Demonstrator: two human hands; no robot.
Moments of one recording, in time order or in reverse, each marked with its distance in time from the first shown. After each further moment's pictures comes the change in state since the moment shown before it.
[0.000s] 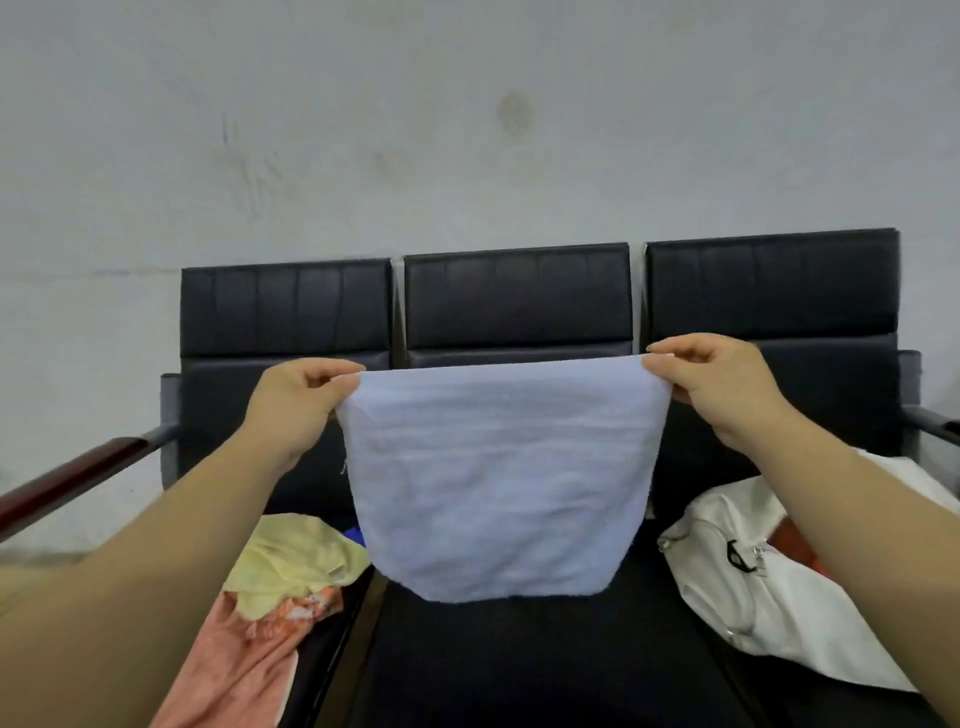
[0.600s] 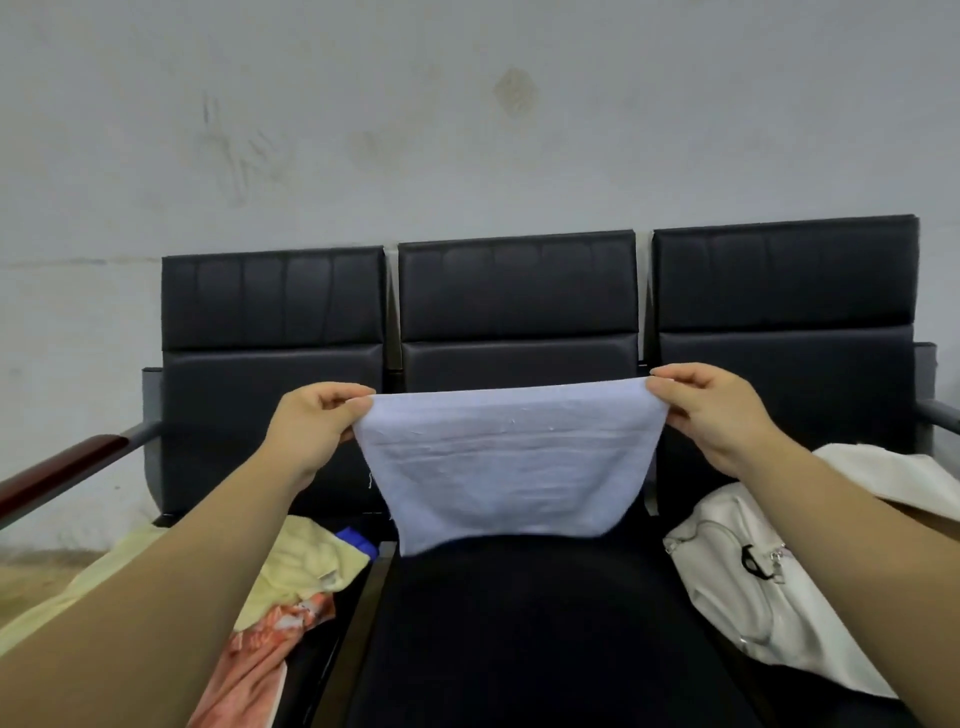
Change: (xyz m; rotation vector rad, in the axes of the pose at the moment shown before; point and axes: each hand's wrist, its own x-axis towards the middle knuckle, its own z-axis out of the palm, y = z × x) left_hand 0.019 -0.045 0.032 -0.083 -0.059 -0.131; right_hand 0.025 0.063 0.017 0.237 0.007 0.198
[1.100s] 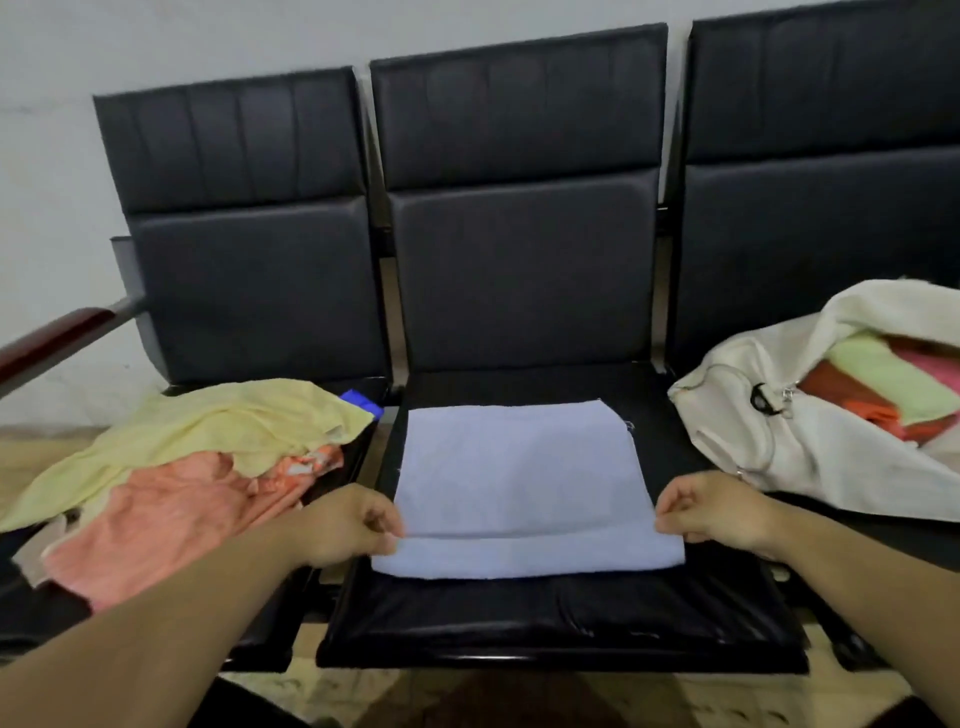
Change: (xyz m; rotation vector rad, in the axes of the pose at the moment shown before) left_hand -0.145 -0.166 0.005 0.650 -0.841 -0.254; right_hand -0.131 0.204 -0.070 -0.570 -0.521 0.579
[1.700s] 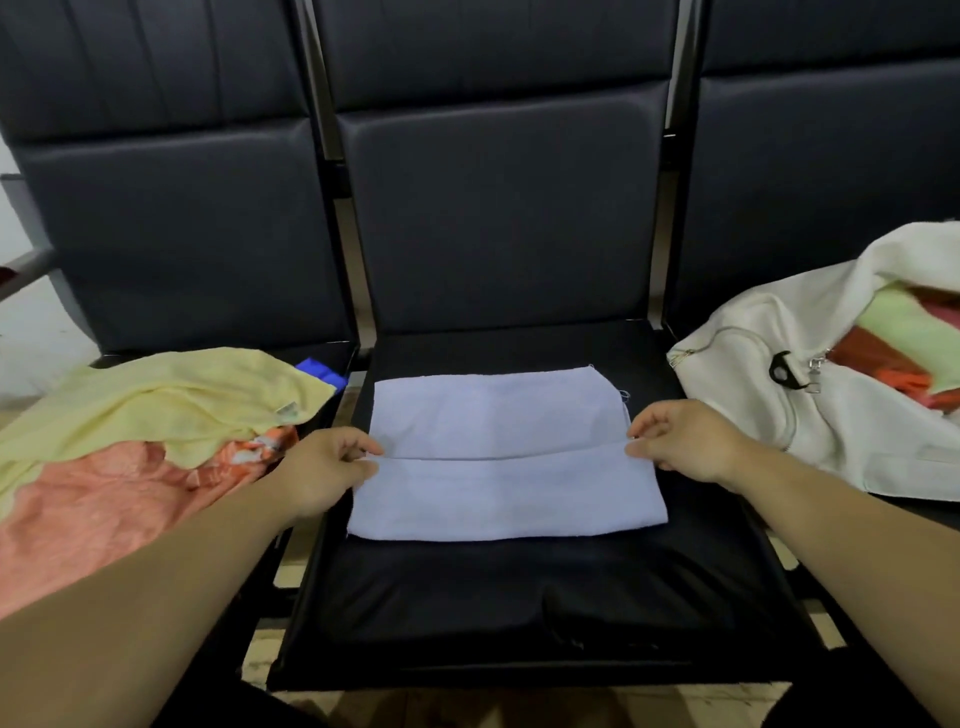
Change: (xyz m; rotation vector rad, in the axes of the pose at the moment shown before) left_hand 0.075 -0.013 0.001 -0.181 0.268 -0.131; right_hand 0.064 -0.021 -0.005 -0.106 0.185 -0.027
